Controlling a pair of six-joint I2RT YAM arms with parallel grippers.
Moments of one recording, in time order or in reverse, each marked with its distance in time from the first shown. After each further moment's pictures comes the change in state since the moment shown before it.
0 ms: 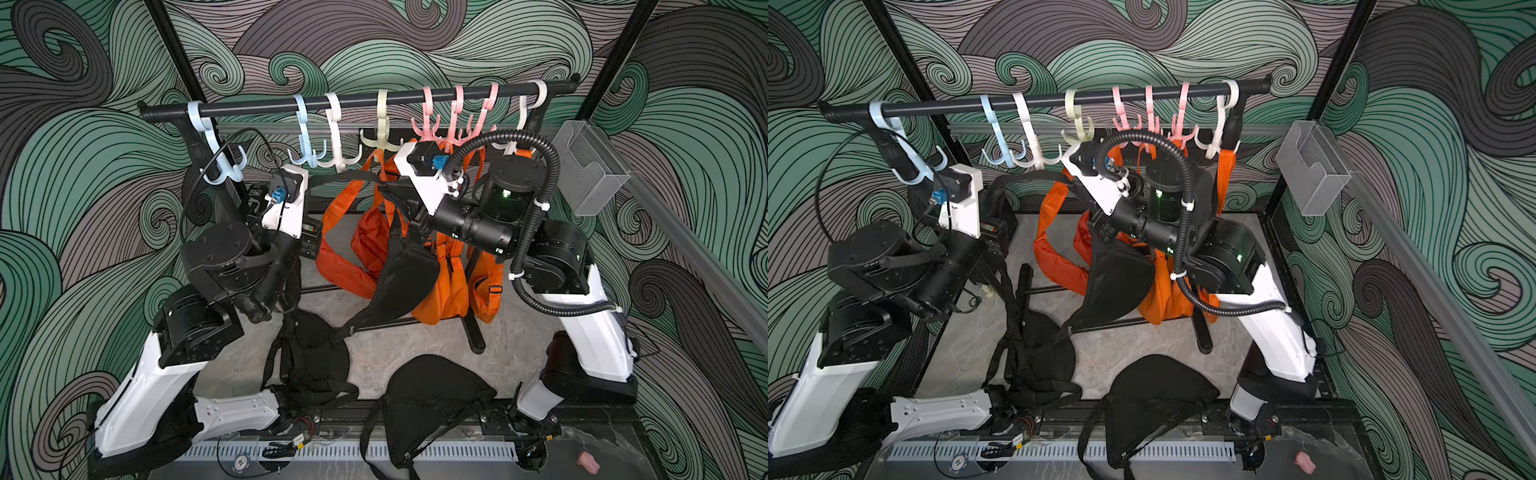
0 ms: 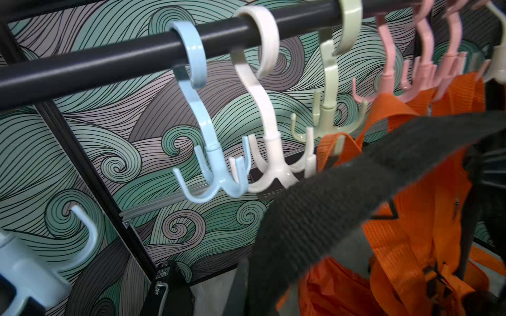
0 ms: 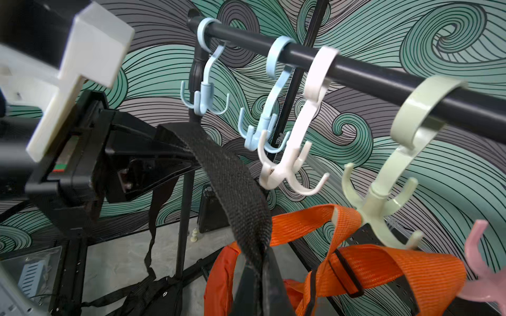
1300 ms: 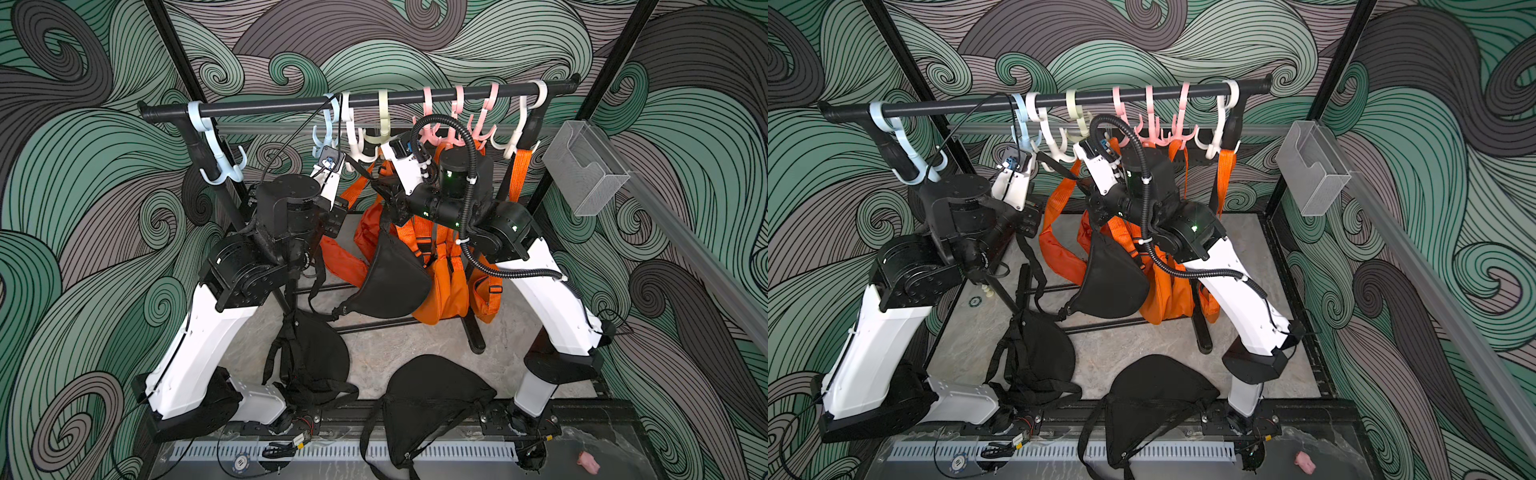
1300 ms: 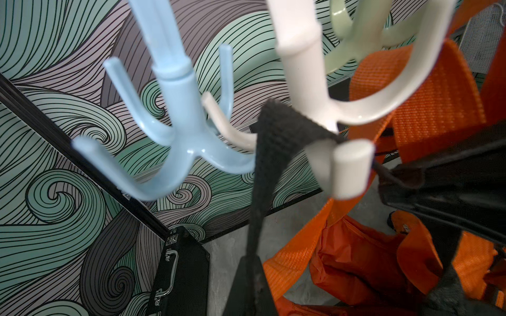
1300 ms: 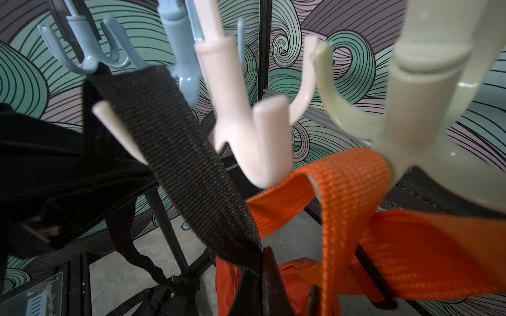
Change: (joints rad) left arm 0.139 0.253 0.252 -0.313 0.100 -0.095; right arm -0.152 0.033 -0.206 0.085 -0.055 0.234
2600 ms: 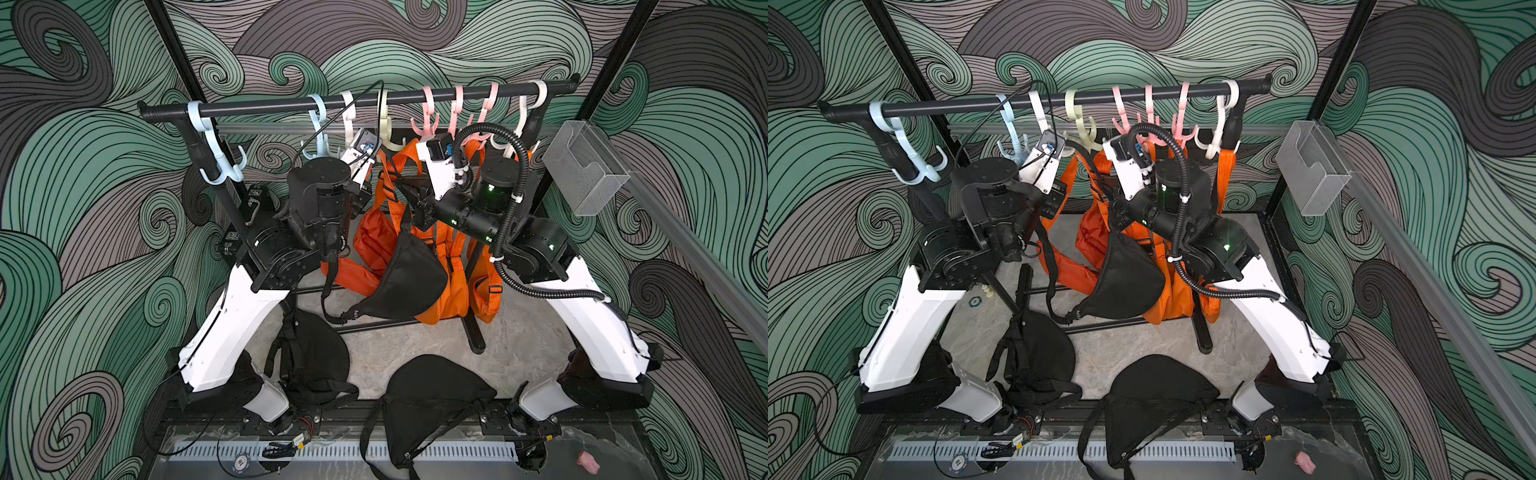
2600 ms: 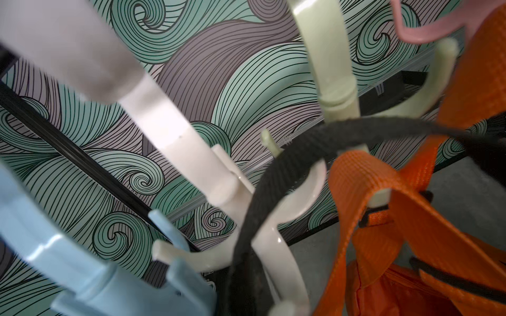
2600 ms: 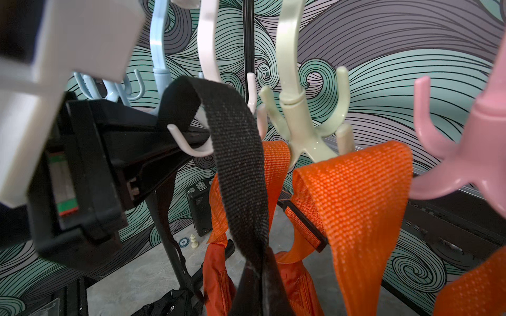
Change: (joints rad) left arm -0.090 0.156 0.160 0.140 -0.193 0.267; right arm -0.004 -0.211 -0.254 0.130 0.042 0.031
